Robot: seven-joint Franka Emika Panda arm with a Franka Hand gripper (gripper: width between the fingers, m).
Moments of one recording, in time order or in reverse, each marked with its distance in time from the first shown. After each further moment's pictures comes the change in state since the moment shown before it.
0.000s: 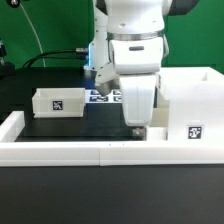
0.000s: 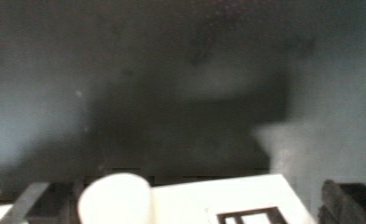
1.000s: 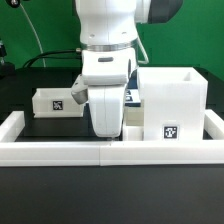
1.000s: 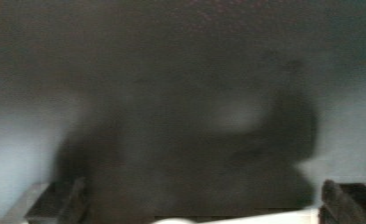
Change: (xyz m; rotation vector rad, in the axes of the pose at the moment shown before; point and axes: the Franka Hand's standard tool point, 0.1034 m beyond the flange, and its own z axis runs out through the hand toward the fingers) arm -0.033 0.012 0.010 0.015 0.008 0.052
